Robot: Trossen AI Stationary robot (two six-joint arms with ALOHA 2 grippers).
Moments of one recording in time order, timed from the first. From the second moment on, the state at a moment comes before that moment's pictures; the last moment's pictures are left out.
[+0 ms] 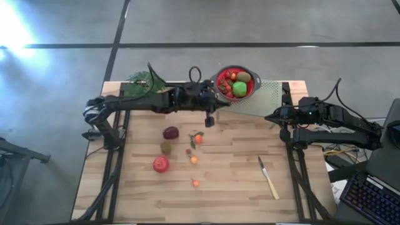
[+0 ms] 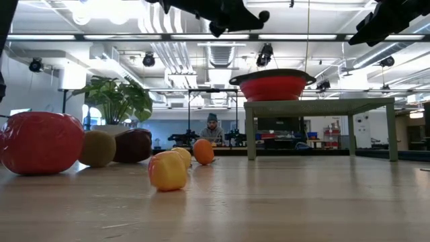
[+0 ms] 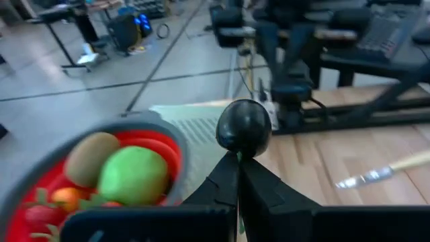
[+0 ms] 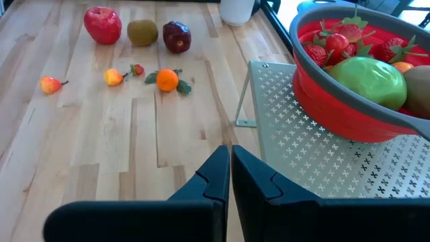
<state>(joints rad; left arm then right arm) 0.18 1.67 1.45 0.01 0.03 0.21 -0.20 0.45 0.75 -0.83 0.02 -0.08</state>
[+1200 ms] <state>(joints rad) 0.43 1.85 1.52 0.10 0.02 0.16 -0.20 0.45 0.75 -0.83 0.02 -0.08</state>
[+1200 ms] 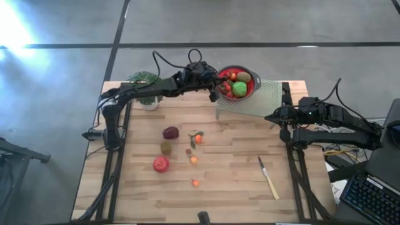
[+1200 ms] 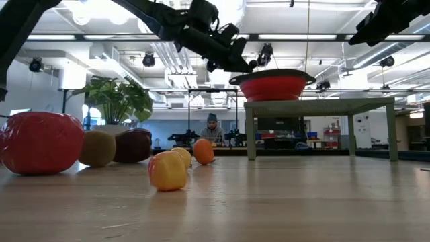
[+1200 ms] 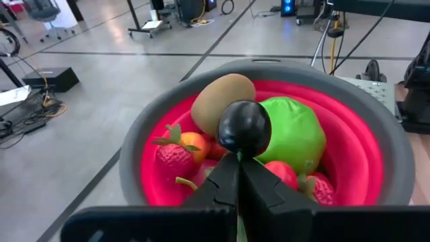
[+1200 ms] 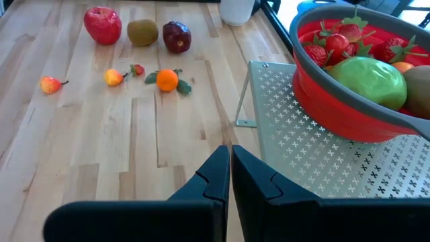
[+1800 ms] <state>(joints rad) 0.43 1.85 1.52 0.07 0.02 0.17 -0.20 0.45 0.75 -0.83 0.02 -0.08</state>
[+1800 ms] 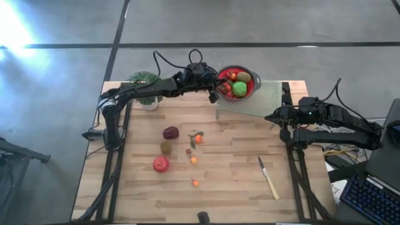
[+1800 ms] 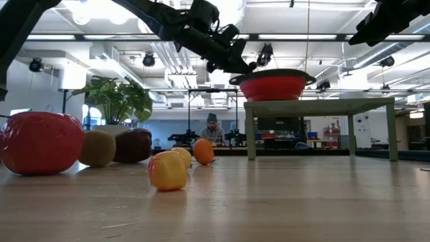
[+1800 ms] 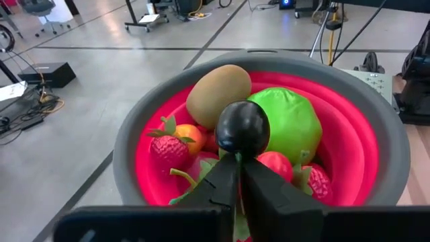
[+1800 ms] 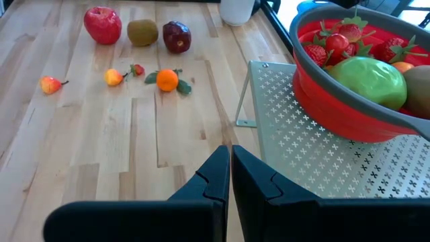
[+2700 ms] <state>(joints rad) 0.41 1.84 1.52 0.02 0.01 0.18 -0.20 0.45 0.75 -0.83 0.02 -0.08</state>
